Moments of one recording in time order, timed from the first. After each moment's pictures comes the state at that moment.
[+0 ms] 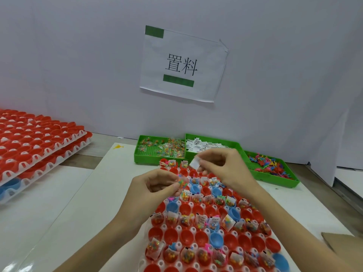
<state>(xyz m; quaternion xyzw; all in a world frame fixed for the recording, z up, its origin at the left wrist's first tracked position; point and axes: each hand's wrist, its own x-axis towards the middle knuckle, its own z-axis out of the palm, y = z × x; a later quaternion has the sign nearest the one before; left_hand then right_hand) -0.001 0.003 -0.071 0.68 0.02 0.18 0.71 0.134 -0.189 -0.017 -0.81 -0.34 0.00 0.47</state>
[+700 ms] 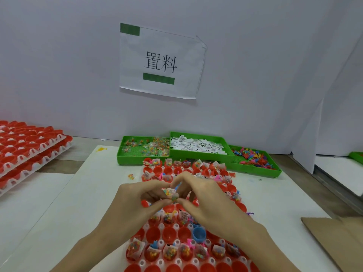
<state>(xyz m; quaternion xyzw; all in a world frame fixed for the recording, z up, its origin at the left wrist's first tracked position) -0.010 -0.006 -0.072 0.83 -0.12 0.26 0.48 0.055 -0.205 -0.036 -0.85 -0.44 -0.04 0.28</state>
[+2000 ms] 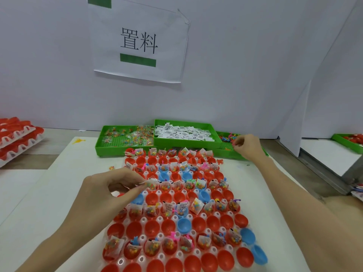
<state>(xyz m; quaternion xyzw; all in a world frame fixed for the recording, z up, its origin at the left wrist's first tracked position) -0.003 0.003 -0.077 0.83 -0.07 0.26 0.49 0.305 -0.353 -0.076 -0.96 -0.07 -0.14 0.23</state>
